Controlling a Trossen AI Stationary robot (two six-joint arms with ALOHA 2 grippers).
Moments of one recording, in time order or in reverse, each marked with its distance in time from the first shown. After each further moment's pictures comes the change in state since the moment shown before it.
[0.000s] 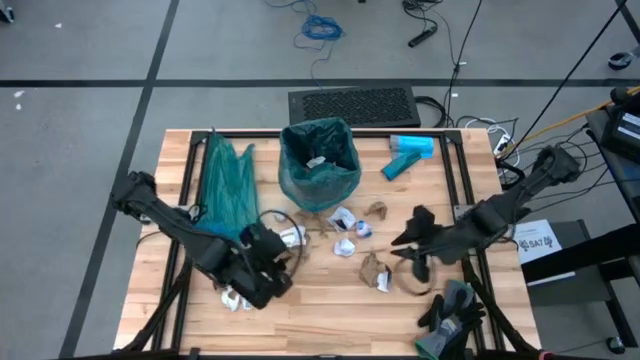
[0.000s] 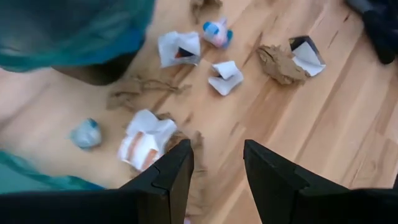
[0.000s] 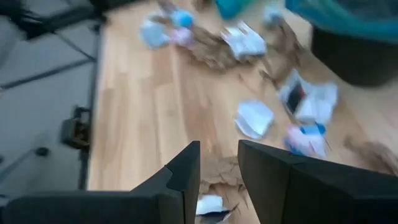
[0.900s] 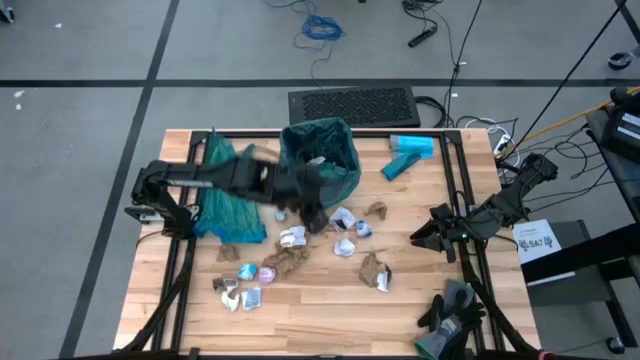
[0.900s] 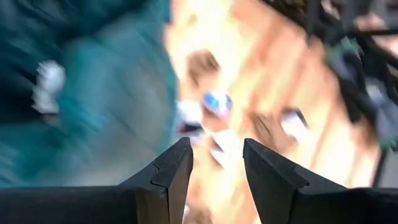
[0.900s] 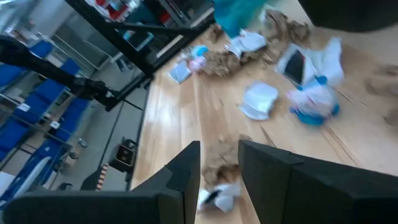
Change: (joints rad) left arm 0.500 0.125 0.402 -0.022 0.423 0.472; right arm 0.097 -0.901 -0.767 0.341 0.071 0.116
